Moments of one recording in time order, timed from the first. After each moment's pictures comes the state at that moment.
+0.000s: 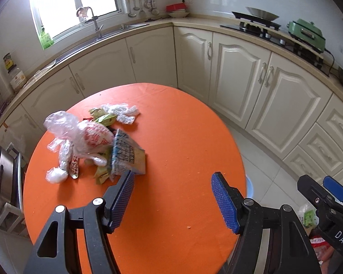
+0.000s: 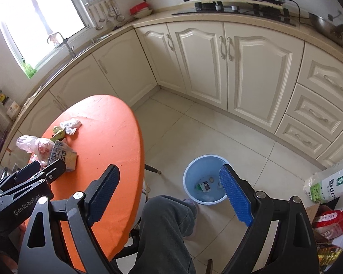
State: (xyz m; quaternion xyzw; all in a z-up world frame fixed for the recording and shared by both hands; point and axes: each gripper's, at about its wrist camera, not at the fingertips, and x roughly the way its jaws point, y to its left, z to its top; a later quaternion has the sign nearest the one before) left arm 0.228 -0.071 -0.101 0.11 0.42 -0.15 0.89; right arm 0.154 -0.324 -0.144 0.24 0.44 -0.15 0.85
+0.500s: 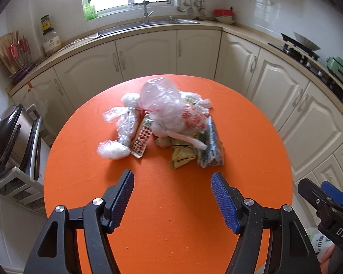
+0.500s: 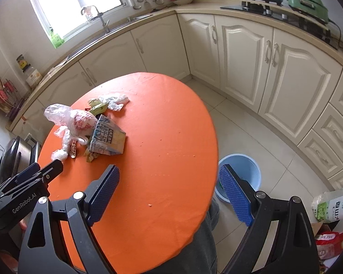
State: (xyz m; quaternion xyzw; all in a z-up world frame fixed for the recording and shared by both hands) left arm 0.235 0.050 -0.079 0.02 0.44 -0.07 0.89; right arm 0.210 -0.224 -0.135 0.19 0.47 -0.06 0.86
